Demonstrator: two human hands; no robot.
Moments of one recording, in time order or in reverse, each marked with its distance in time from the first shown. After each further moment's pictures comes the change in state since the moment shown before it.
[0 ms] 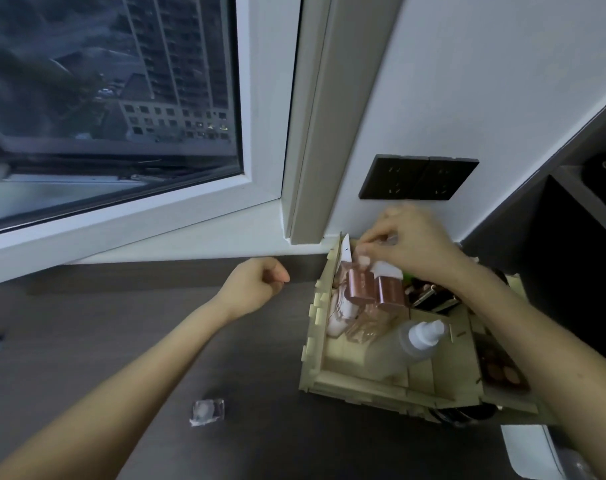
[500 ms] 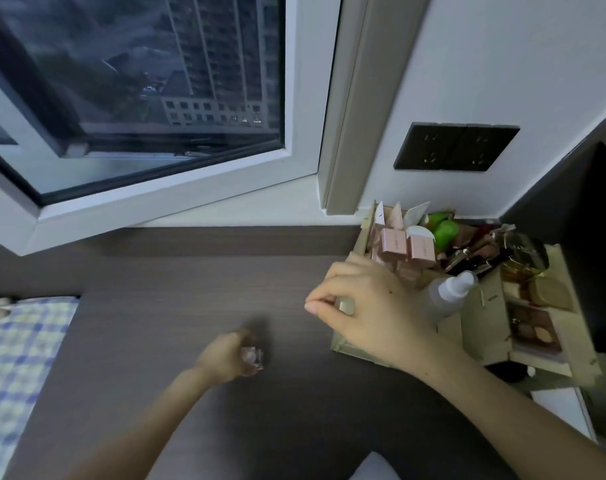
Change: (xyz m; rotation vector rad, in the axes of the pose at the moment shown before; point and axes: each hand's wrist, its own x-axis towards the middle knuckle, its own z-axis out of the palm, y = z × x) left_hand -0.129 -0.124 0.032 0.450 -0.252 -0.402; right_hand -0.096 -0.100 0.058 0.284 0.029 -0.313
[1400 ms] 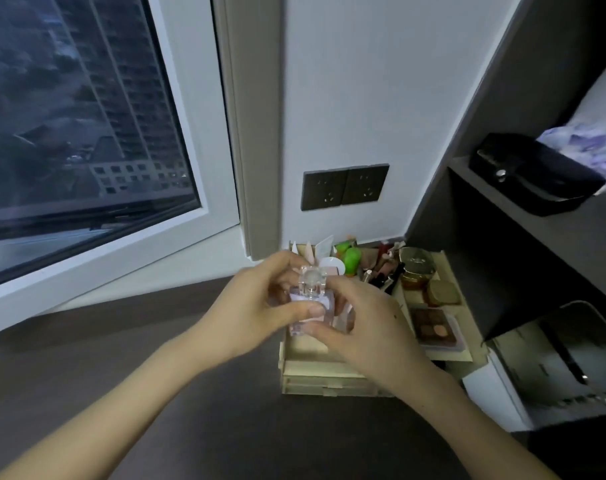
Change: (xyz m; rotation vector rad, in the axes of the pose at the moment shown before) left_hand -0.099 0.203 -0.135 -0.505 0.206 0.905; right_hand -0.056 0.011 -0.065 0.083 0.260 0.355
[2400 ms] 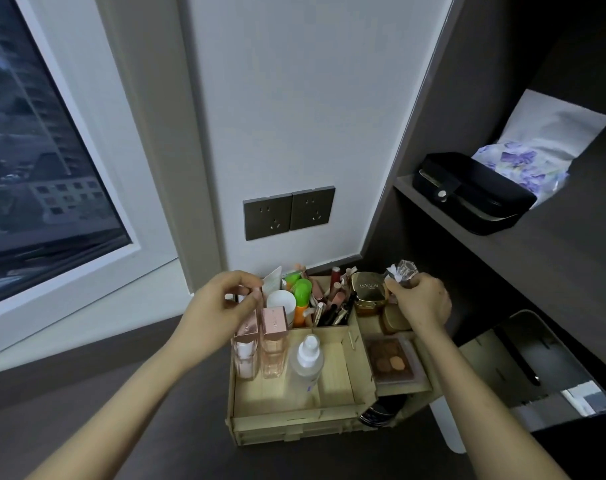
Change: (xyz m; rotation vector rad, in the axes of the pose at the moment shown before) left_hand 0.087 -0.063 0.027 0.025 0.188 -0.212; right_hand 0.059 0.210 -0.057 -0.191 0.588 0.836
